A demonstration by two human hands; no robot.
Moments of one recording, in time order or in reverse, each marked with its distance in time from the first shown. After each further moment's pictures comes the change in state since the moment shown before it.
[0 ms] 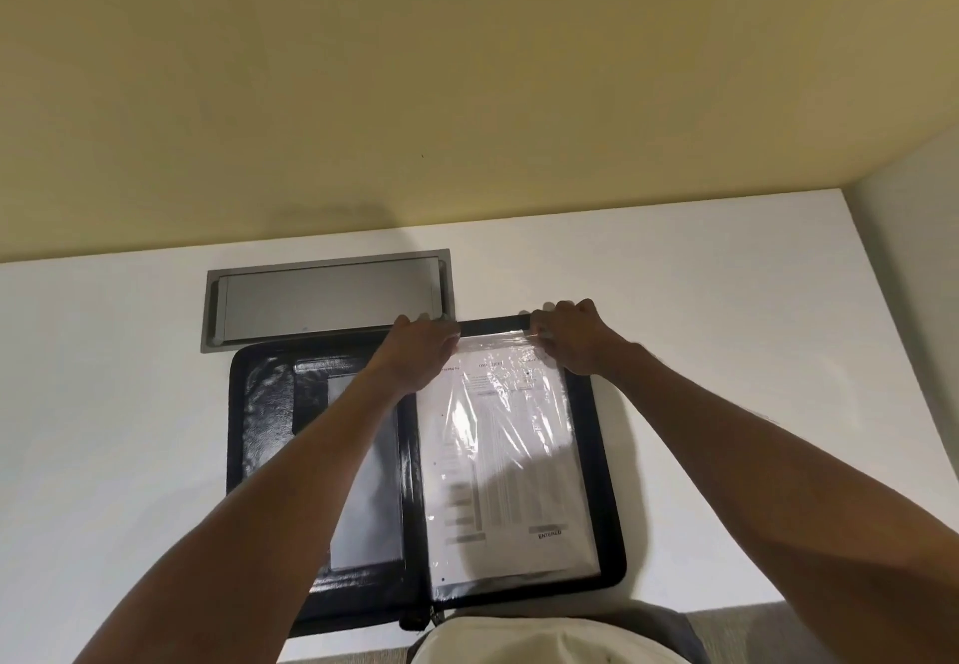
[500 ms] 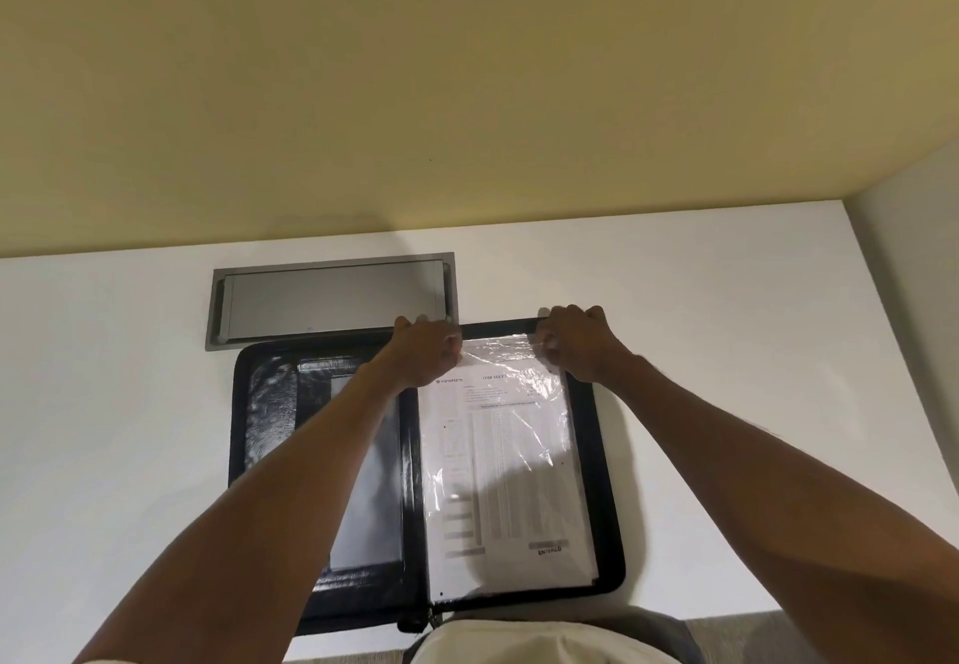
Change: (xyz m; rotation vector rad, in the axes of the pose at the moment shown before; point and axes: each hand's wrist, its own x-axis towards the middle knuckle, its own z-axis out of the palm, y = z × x) left_hand 0.004 -0.004 -0.006 -0.144 -0.111 -0.083; right_hand -0.008 -0.008 -0.008 0.058 0.010 0.077
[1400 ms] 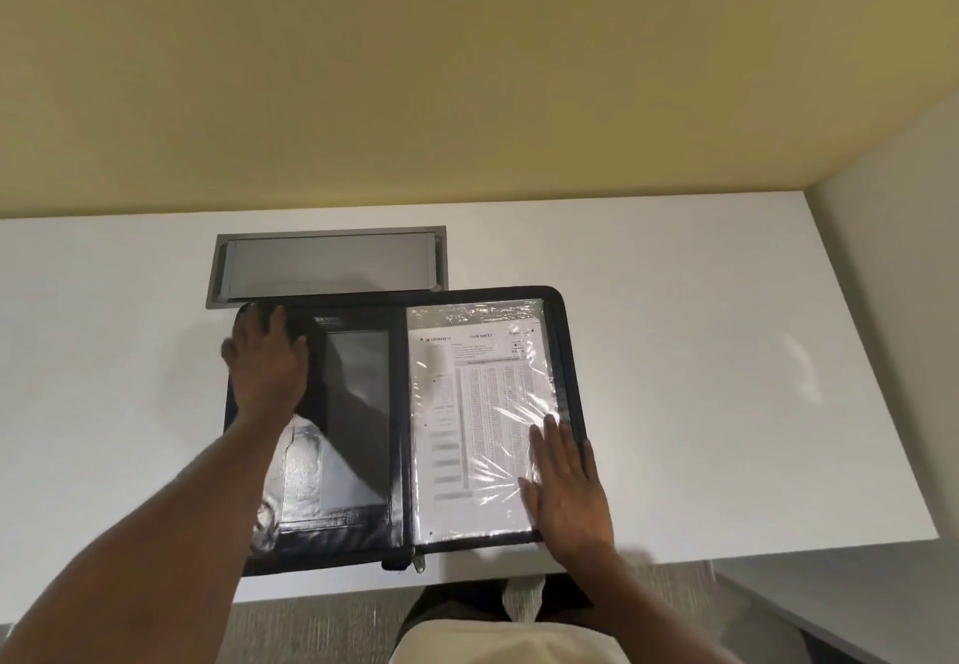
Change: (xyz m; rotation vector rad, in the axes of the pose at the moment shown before) left_hand -0.142 -0.098 0.031 0.061 0.525 -0.675; right_hand -0.208 -0.077 0.171 0.004 0.056 0.229
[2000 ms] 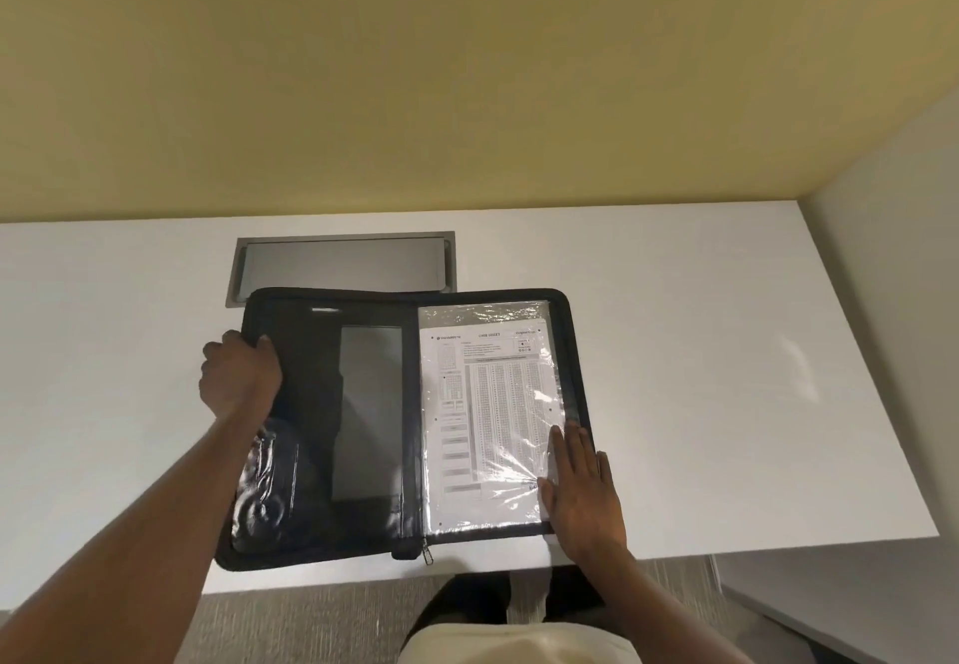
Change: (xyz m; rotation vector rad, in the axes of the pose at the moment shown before) left_hand -0.016 -0.019 -0.050 -0.199 -0.027 -0.422; right_hand -0.014 0.006 0.008 0.037 0.033 0.084
